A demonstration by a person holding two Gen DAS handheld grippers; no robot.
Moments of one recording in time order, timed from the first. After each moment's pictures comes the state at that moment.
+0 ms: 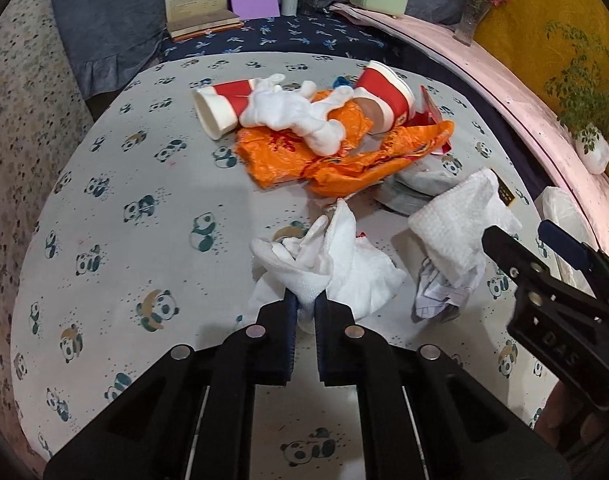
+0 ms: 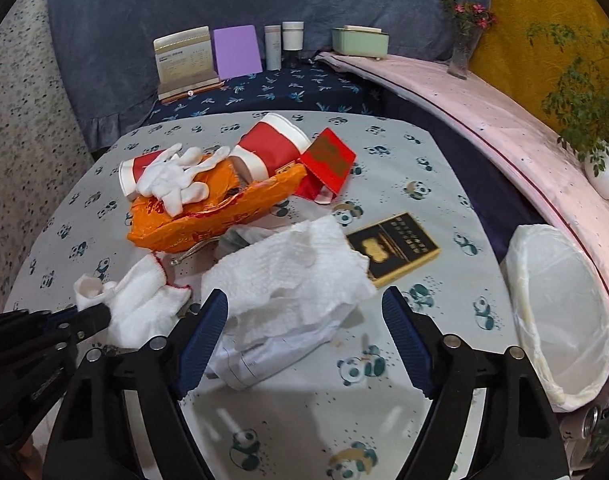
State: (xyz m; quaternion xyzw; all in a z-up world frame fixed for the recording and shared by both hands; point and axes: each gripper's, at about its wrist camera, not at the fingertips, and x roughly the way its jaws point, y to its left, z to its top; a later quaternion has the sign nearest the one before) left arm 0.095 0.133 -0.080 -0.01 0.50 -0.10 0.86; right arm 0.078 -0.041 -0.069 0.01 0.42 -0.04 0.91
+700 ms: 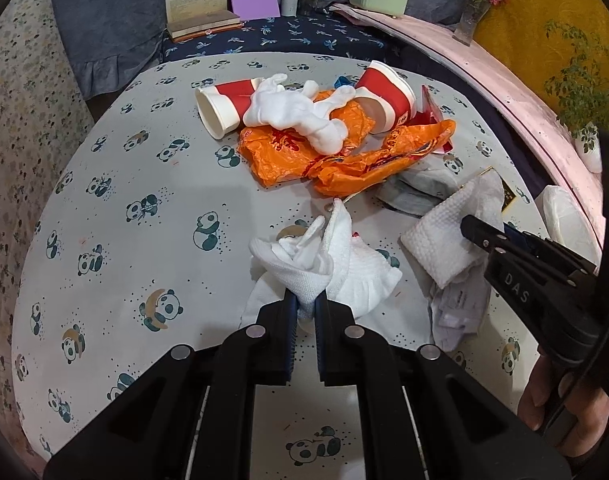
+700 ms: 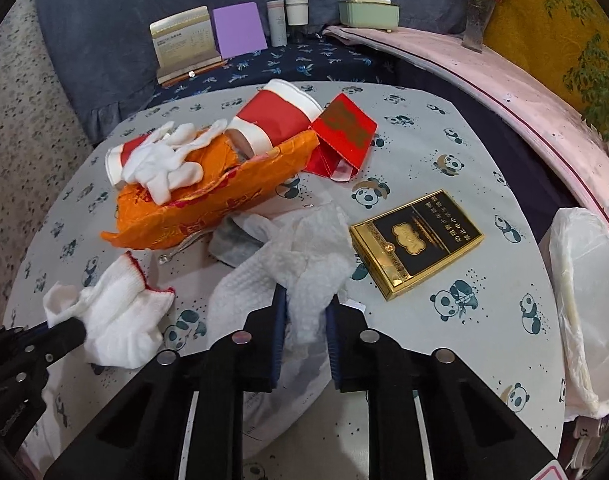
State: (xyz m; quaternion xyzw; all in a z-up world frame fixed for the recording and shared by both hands) left arm 0.093 0.132 -0.079 -0.01 0.49 -0.10 0.86; right arm 0.104 -0.047 -0.097 0.04 0.45 -0.02 0.89
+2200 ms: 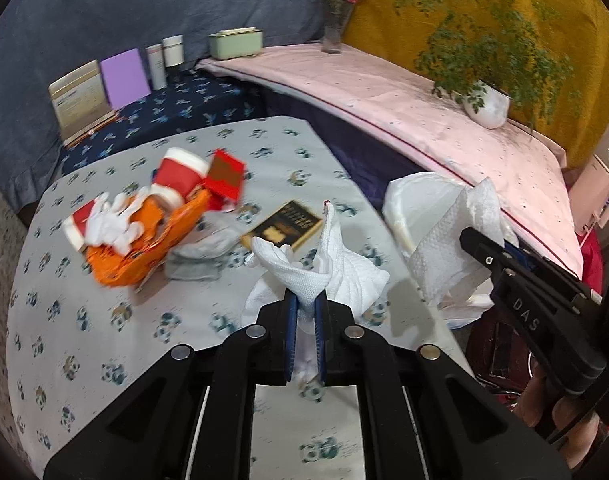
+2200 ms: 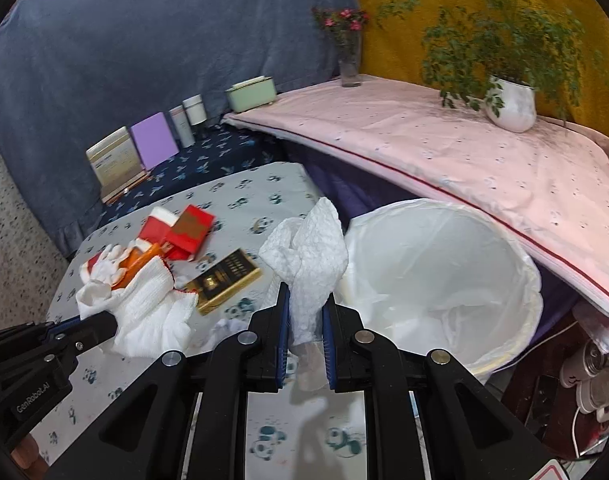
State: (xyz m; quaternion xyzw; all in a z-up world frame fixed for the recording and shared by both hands) left arm 0.032 -0.044 0.004 0.07 0.42 -0.26 0.87; right arm -0.026 -0.208 -0.018 0.14 0.33 -0.14 0.92
